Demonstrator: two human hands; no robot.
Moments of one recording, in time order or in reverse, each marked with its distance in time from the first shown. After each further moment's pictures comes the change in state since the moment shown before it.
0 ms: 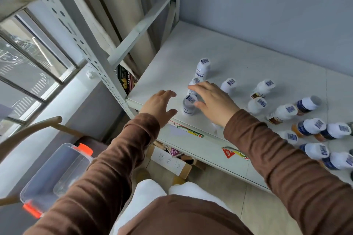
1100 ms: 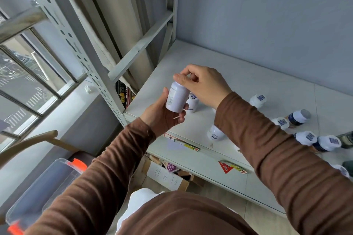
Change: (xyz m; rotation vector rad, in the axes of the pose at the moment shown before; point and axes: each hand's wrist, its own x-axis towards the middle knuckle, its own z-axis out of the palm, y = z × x) left_hand 0.013 0.025 -0.018 -1.781 -0.423 -0.193; right_hand 0.035 -0.039 -0.070 0.297 0.229 0.093
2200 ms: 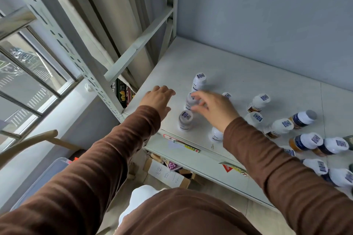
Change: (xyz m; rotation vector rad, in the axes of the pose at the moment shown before) left_hand 0.048 0.019 -0.041 2.157 0.424 0.259; right_hand -0.023 0.075 0.035 -0.111 -0.092 -0.062
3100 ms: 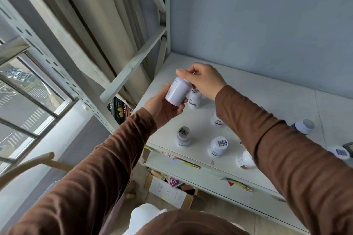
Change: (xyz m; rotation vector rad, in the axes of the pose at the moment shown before) left_hand 0.024 0.026 -0.046 -2.091 -0.389 -0.296; right_hand 0.089 -0.024 -0.054 0.349 0.138 0.210
